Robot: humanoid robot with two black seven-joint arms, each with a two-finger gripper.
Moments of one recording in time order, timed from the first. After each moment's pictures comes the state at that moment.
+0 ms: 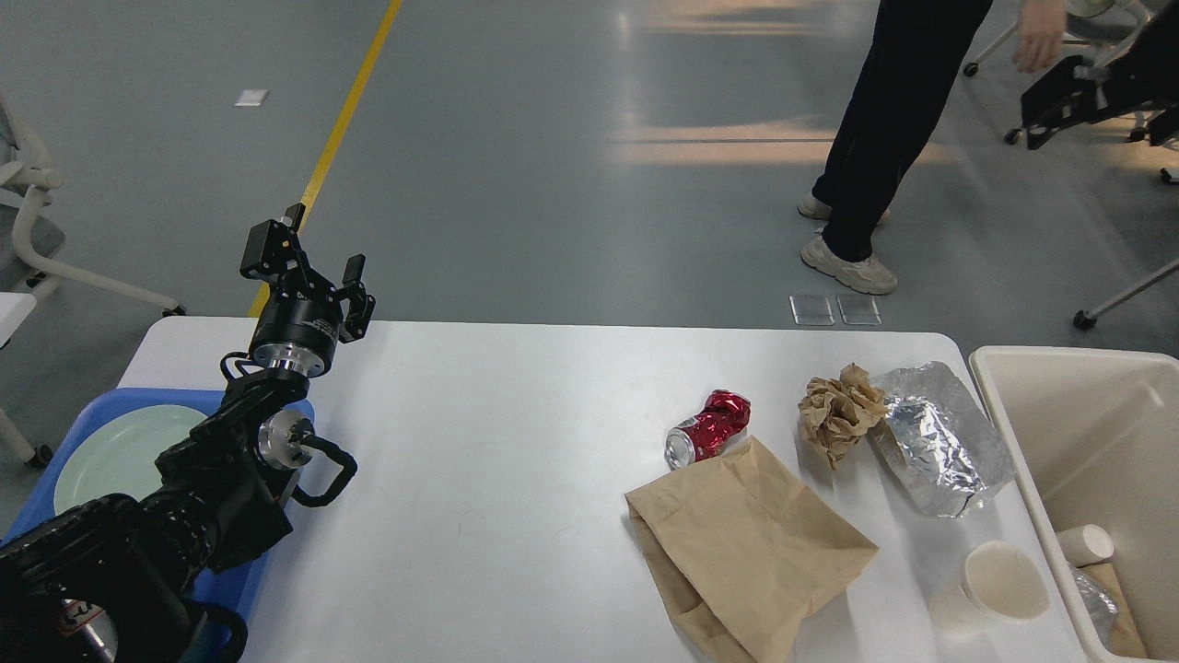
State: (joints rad) left arm -0.86 0.02 -0.57 -0.08 -0.04 -0.41 -0.65; right arm 2.03 -0.39 -1.42 0.67 -0.42 0.87 0.21
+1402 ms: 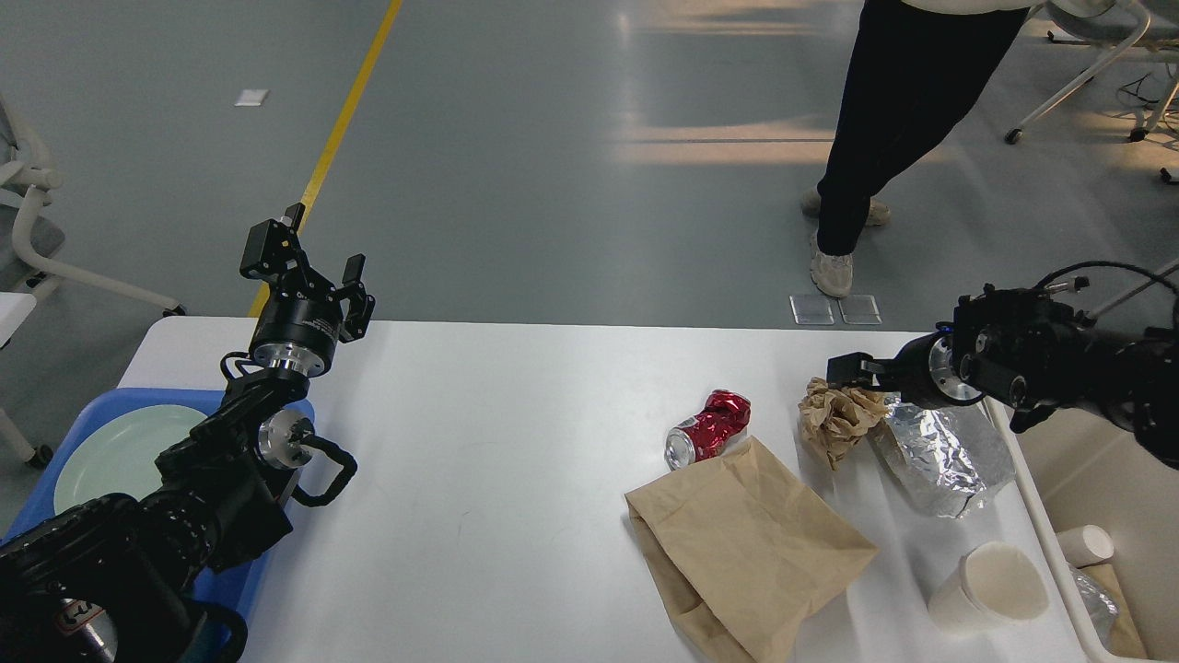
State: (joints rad) left arm -0.86 0.02 -0.57 -0.08 -0.04 -0.41 -0.65; right arm 1.25 -0.25 -1.08 0.56 -0.27 0.34 0.20
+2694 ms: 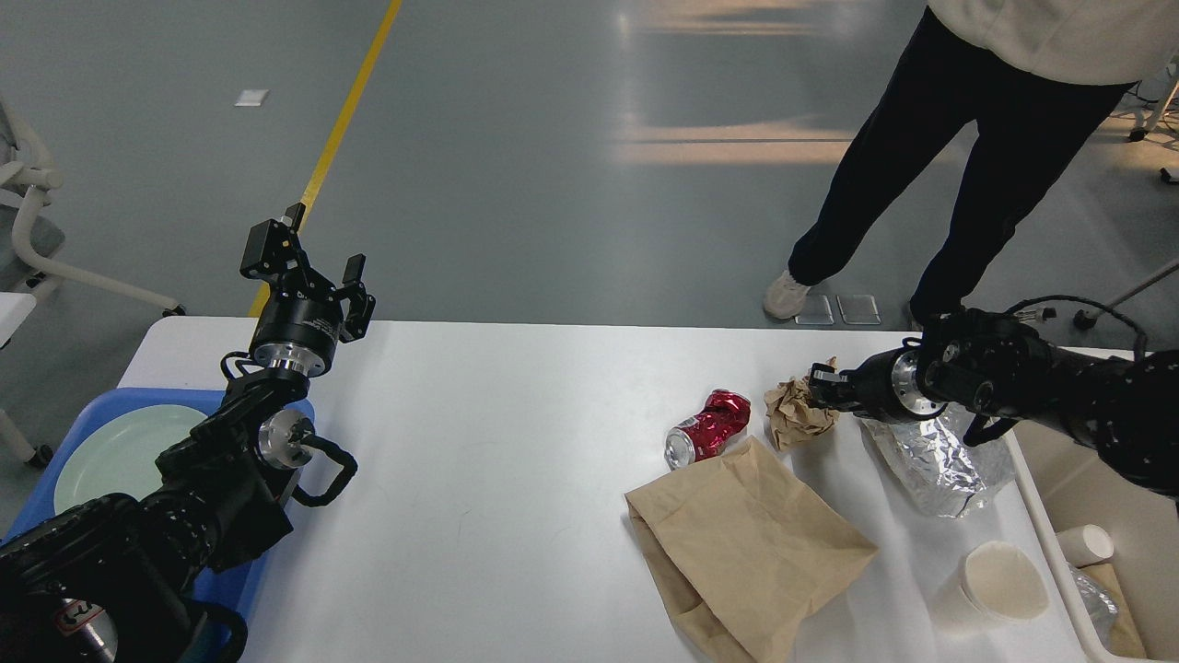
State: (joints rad) left arm -0.86 0.02 -0.57 -0.08 -0.04 -0.41 -0.65; right arm 1.22 -0.22 -1.04 0.53 -0.11 0.41 0.20
